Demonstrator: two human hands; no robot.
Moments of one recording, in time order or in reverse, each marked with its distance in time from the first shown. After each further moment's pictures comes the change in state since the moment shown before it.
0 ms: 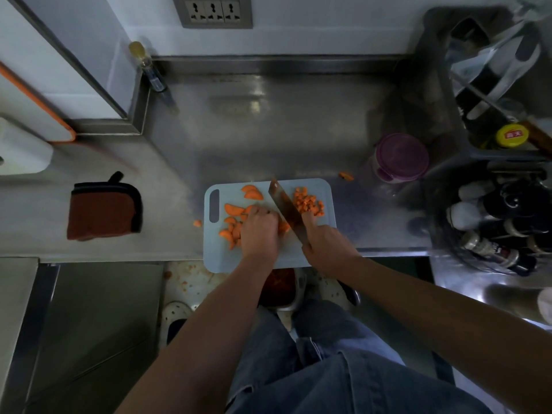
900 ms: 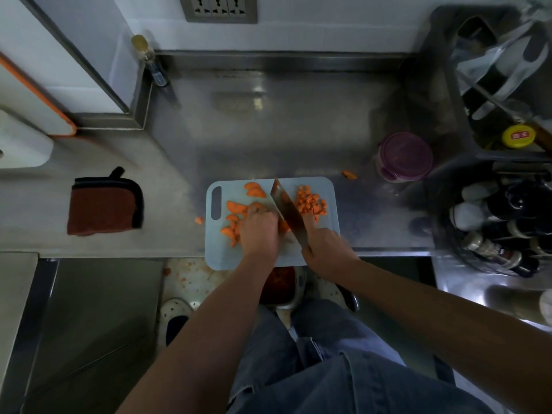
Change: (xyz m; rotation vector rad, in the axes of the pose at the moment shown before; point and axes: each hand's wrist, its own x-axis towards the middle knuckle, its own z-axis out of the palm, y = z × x) left_hand 0.003 -0.007 0.009 -0.003 -0.015 -0.045; right_hand -0.003 -0.005 0.009 0.018 -0.003 0.023
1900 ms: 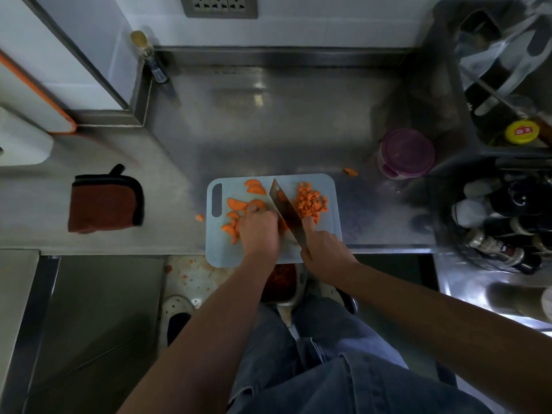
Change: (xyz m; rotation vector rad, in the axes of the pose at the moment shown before) left_hand 0.000 -0.002 0.006 0.006 0.022 -0.021; right_hand -0.004 -0.002 0.009 0.013 -0.025 0.016
